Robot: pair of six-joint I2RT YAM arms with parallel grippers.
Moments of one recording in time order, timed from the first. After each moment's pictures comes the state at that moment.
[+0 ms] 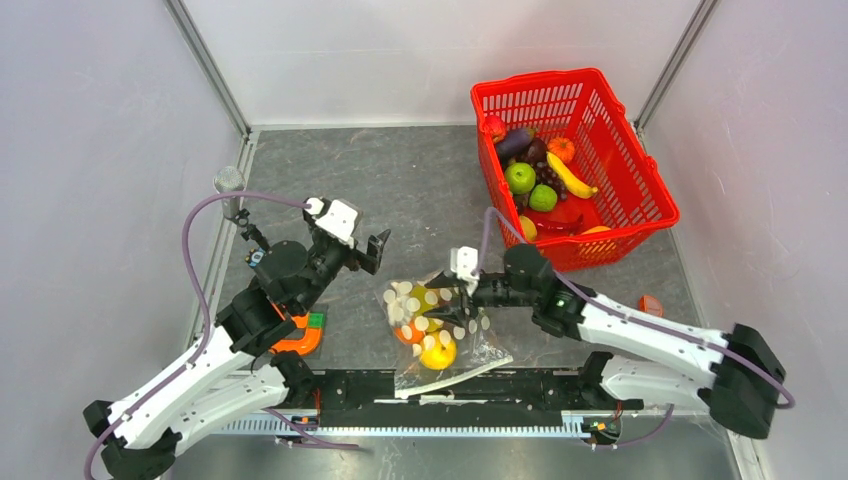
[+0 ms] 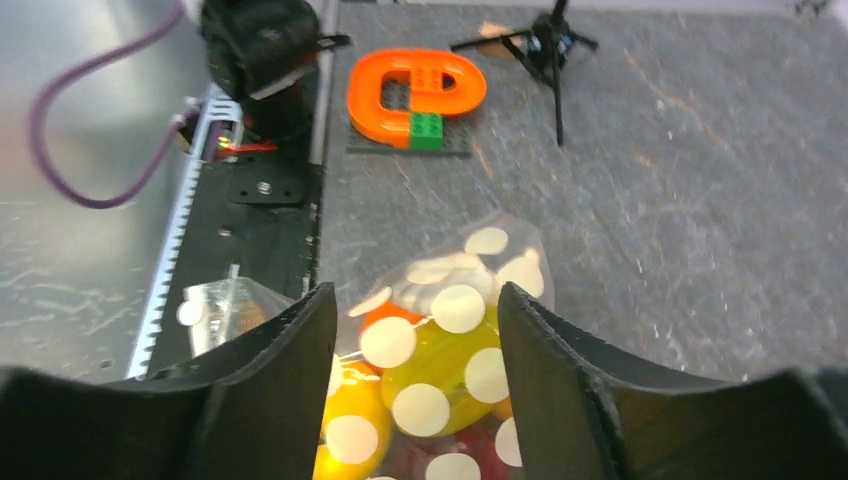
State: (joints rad) left arm -0.84 0.67 0.79 -0.18 -0.35 0.14; right arm 0.97 1.02 0.62 0.21 -0.54 -0.19
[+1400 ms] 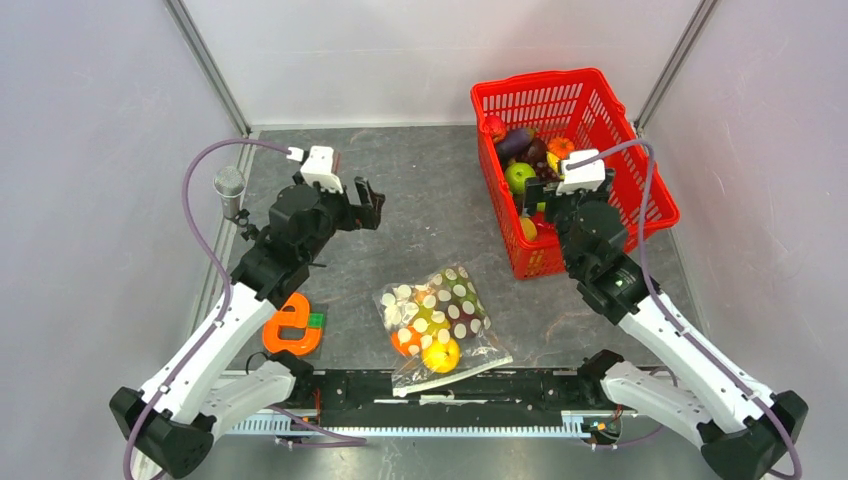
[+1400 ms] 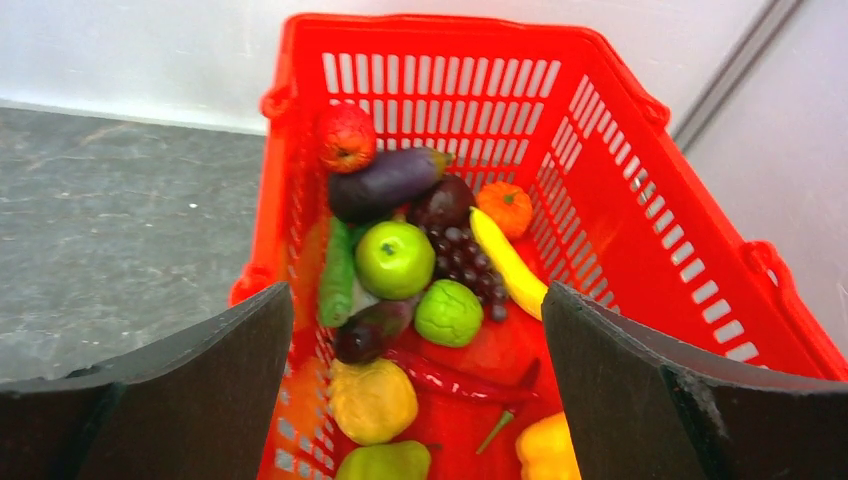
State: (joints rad) left arm -0.51 0.94 0.94 -0.26 -0.15 -0.24; right arm 0.64 0.88 0.84 0.04 0.57 -0.10
